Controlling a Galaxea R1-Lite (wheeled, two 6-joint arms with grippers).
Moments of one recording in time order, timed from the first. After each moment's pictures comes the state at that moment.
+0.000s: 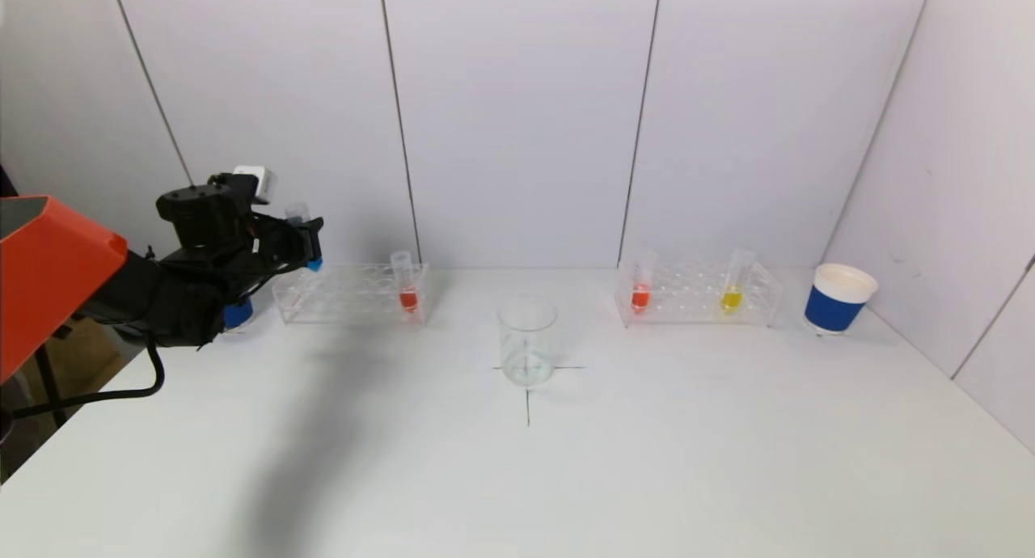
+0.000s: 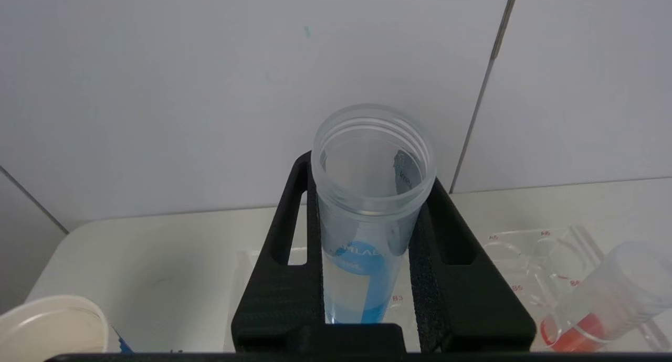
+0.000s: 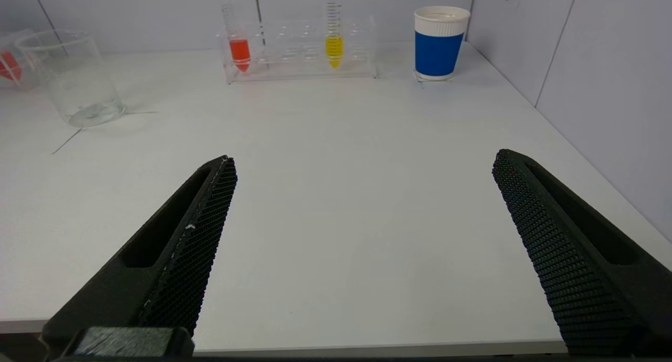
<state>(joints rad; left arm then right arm) 0.05 2.17 -1.22 -0.93 -0.14 0.02 0.00 0.00 0.00 -0.01 -0.02 0.05</state>
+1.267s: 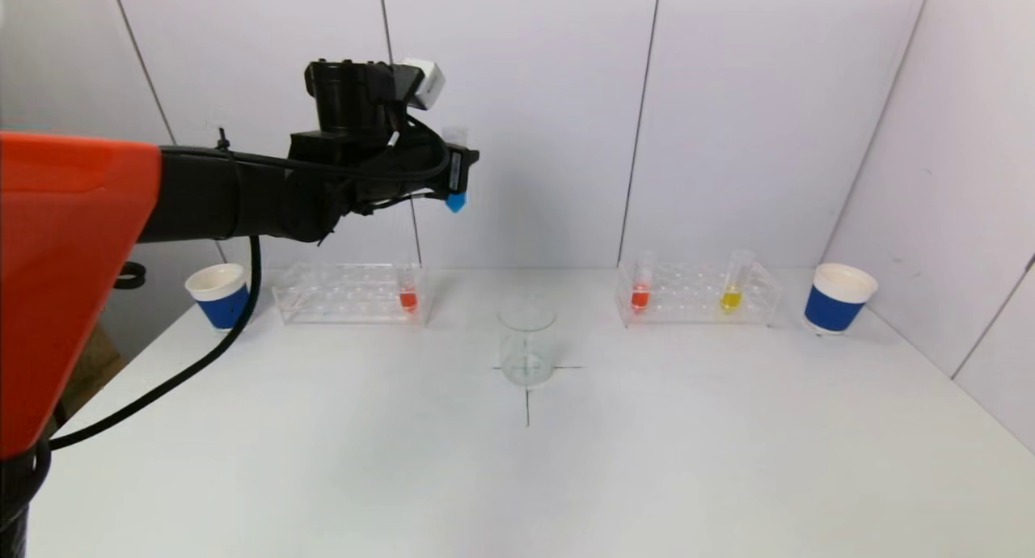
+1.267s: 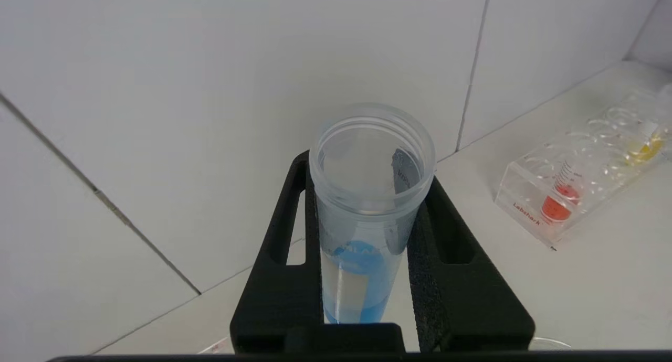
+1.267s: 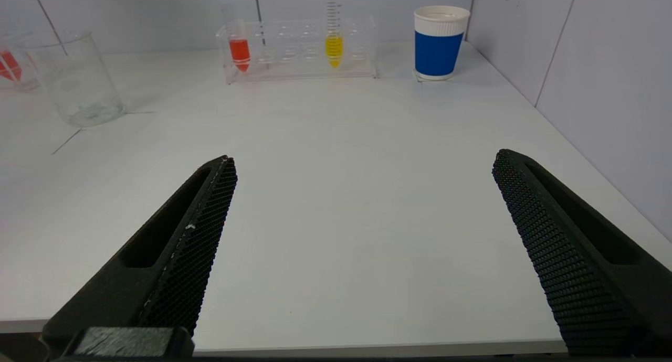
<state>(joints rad) -0.38 2.12 -1.75 -0.32 -0.15 0.12 0.00 0.00 0.00 -0.01 -0.02 0.05</state>
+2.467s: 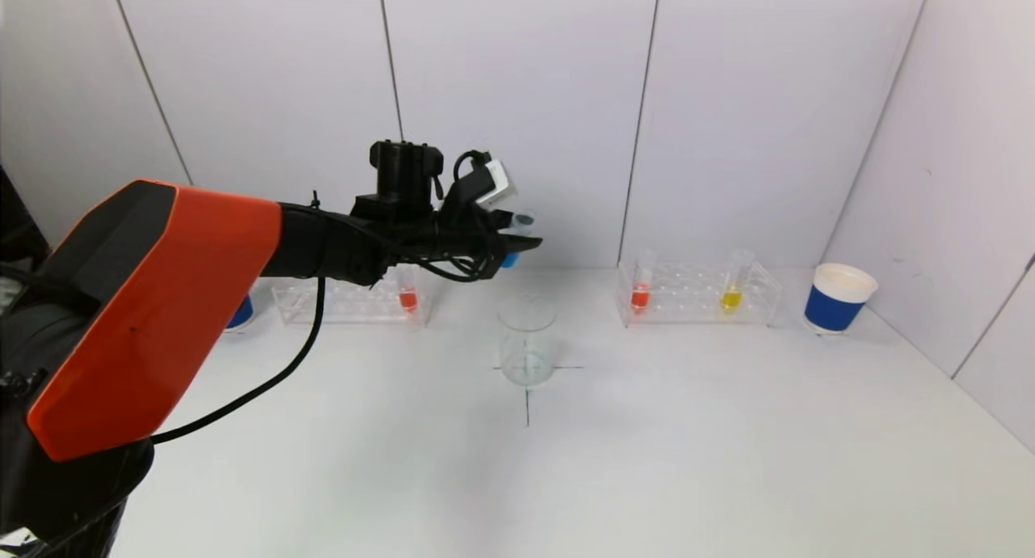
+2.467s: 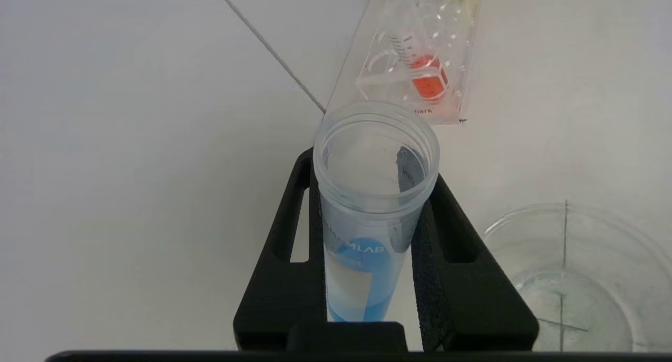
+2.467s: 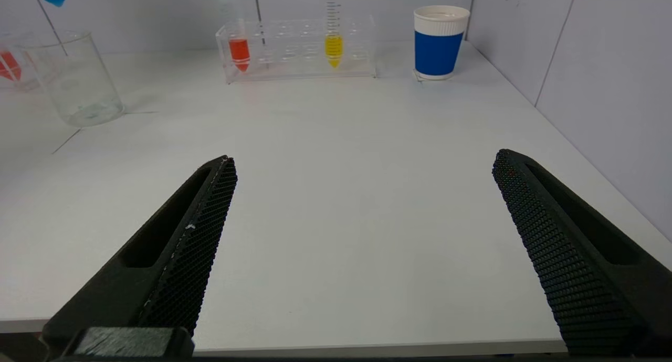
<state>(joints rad) -0.39 2.30 -1.76 -0.32 -0.69 0.71 0.00 0.00 0.00 -0.01 -0.02 0.05</state>
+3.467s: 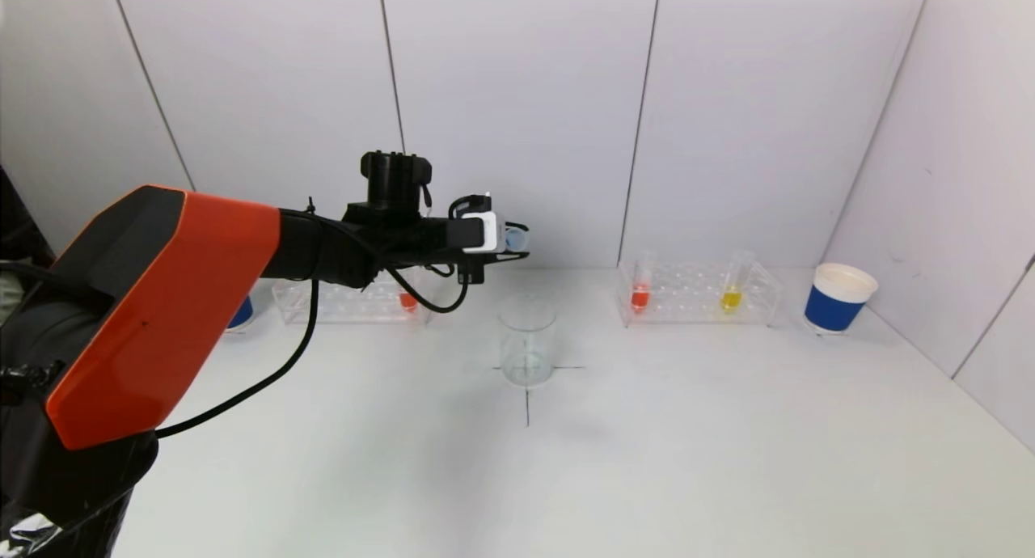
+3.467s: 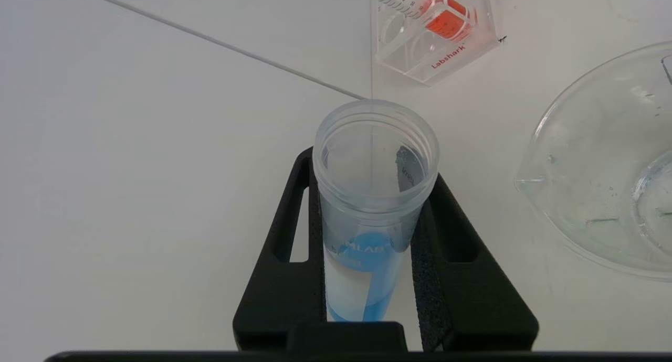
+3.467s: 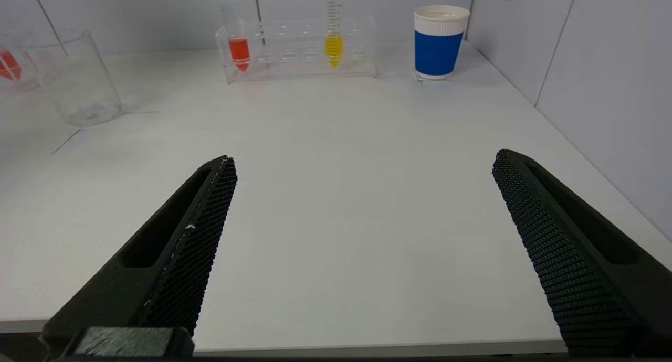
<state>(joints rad) -0.35 2.31 -1.76 -0.30 -0.77 1.24 0.00 0.00 0.00 -0.01 -0.02 0.05</state>
